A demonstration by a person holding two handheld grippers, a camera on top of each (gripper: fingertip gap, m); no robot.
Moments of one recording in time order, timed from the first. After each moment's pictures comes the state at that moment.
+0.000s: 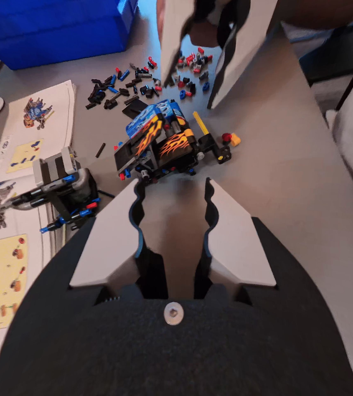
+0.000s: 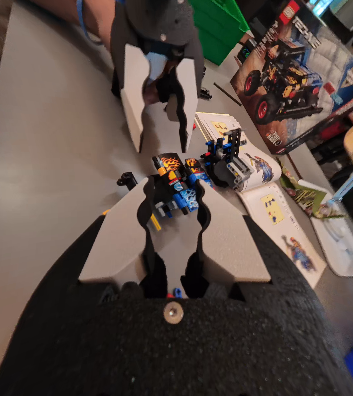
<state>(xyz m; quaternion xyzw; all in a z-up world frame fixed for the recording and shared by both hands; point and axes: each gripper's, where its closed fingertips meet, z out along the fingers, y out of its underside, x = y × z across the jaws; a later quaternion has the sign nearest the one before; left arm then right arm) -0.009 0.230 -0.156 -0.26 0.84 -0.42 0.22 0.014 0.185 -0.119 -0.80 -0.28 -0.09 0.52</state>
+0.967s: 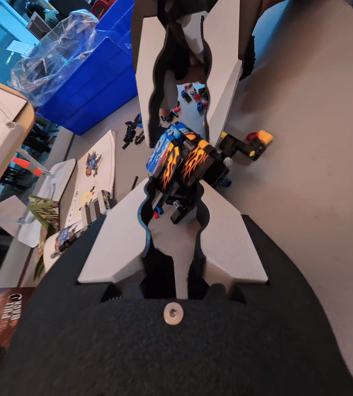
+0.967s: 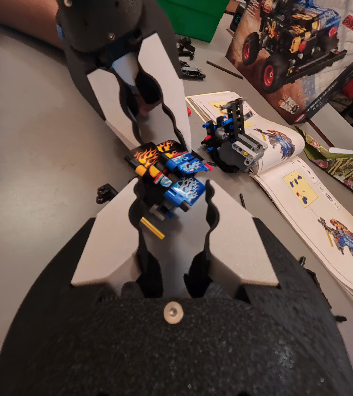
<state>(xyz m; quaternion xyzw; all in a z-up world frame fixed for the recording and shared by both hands) 0.019 0.218 -0.152 -0.14 0.83 -0.37 0.39 0.026 0.202 -0.144 -0.83 -0.20 -0.03 0.52</state>
